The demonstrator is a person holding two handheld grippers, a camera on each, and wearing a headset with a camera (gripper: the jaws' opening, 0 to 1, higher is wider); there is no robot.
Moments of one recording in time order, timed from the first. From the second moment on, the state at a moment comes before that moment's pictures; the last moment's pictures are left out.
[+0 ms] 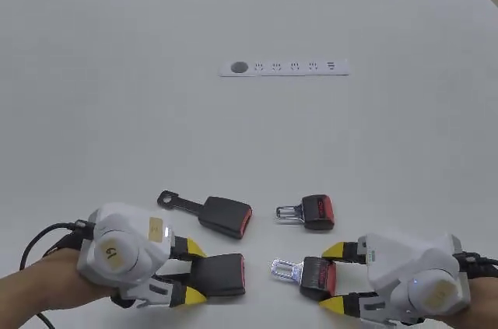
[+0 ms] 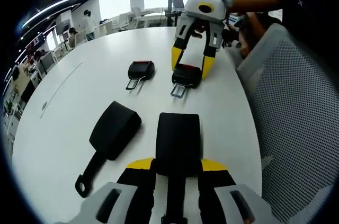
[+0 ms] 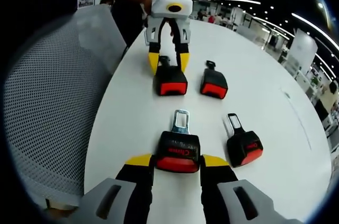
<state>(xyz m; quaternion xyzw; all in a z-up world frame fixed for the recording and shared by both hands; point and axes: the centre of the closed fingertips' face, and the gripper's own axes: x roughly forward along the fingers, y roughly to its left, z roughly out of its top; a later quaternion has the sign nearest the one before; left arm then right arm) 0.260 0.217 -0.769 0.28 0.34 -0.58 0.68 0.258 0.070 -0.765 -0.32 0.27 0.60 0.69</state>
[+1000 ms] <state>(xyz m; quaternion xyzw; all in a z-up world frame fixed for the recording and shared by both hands) 0.259 0.216 -0.773 0.30 0.37 -0.61 0.63 0.255 0.078 -0.765 -0.35 0.25 0.65 0.63</state>
